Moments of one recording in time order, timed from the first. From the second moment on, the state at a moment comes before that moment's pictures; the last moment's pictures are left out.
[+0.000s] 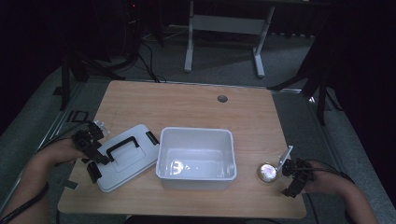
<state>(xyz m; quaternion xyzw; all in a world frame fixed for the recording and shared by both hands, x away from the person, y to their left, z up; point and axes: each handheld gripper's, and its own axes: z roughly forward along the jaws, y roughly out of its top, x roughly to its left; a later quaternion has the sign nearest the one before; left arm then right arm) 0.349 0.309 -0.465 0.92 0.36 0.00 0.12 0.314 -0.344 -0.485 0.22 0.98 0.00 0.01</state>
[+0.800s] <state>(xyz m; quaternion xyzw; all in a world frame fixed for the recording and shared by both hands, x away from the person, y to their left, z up) 0.347 0.306 -0.463 0.93 0.35 -0.02 0.13 0.328 -0.301 -0.474 0.09 0.99 0.01 0.08</state>
